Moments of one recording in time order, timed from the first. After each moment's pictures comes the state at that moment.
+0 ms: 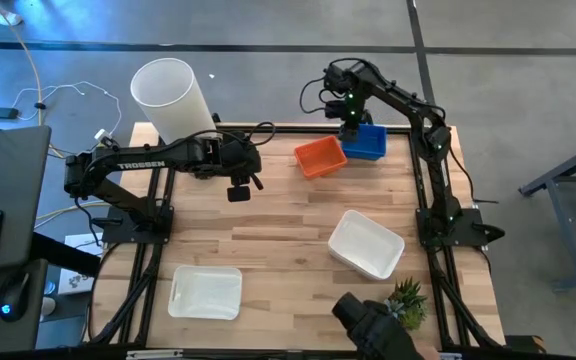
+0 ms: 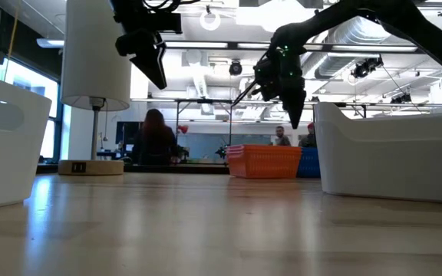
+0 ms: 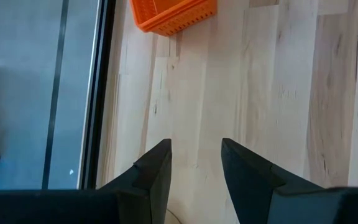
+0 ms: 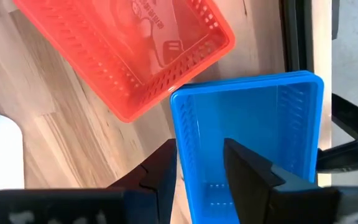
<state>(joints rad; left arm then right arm) 0.33 1.42 1.22 -0.88 -0.32 0.26 -0.79 2.15 2.08 -1.57 -0.09 -0.54</state>
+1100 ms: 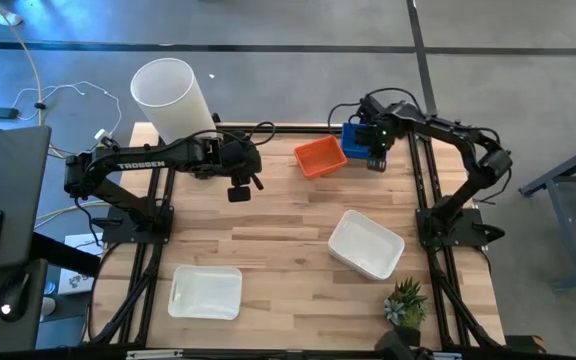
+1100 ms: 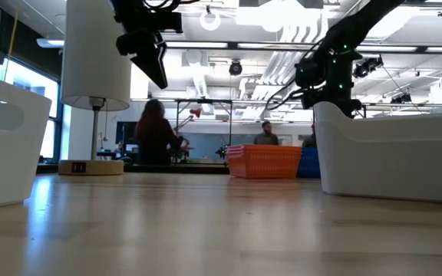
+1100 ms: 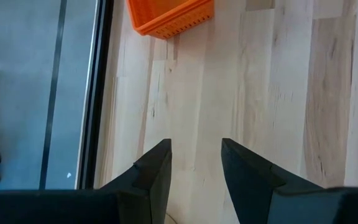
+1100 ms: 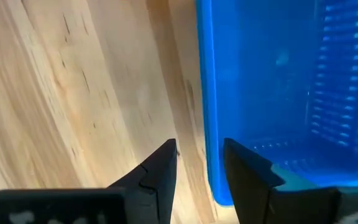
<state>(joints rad) 0.33 1.42 1.22 -0.87 -0.31 0.26 -0.83 1.60 1.15 -0.97 0.03 -0.63</state>
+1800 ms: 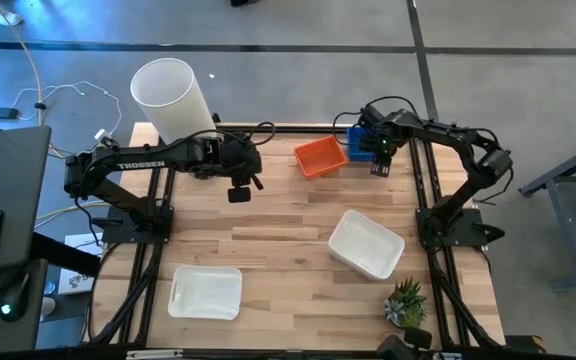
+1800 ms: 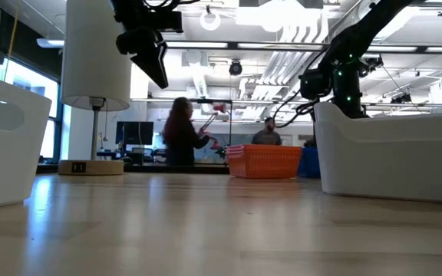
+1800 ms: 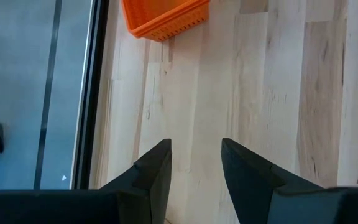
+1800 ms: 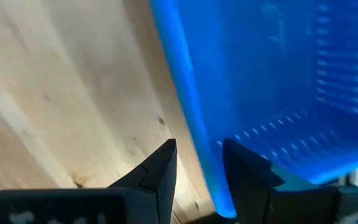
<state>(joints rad) 0.33 1.42 1.22 -0.87 -0.29 0.26 -0.83 1.61 1.04 -0.92 0.18 -0.55</state>
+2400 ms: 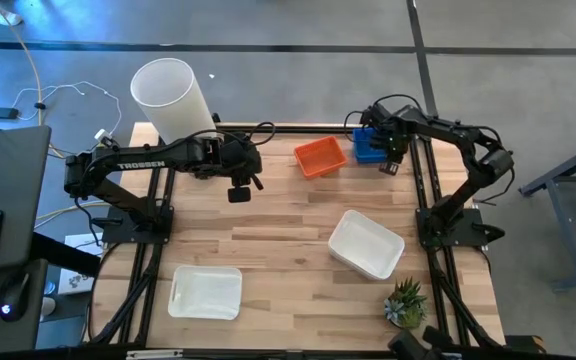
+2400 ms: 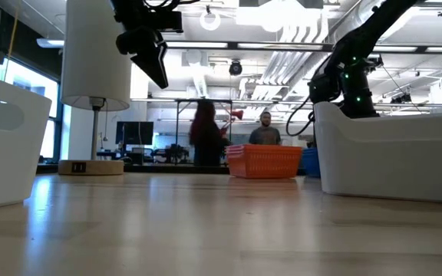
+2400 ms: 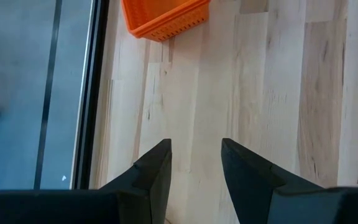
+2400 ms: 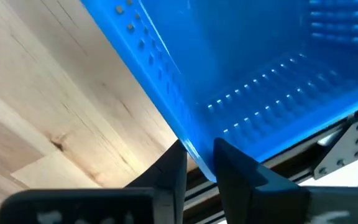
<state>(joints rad) 0.33 1.42 1.22 -0.87 -0.29 0.26 -0.92 1.61 1.04 -1.03 0.26 -0.46</state>
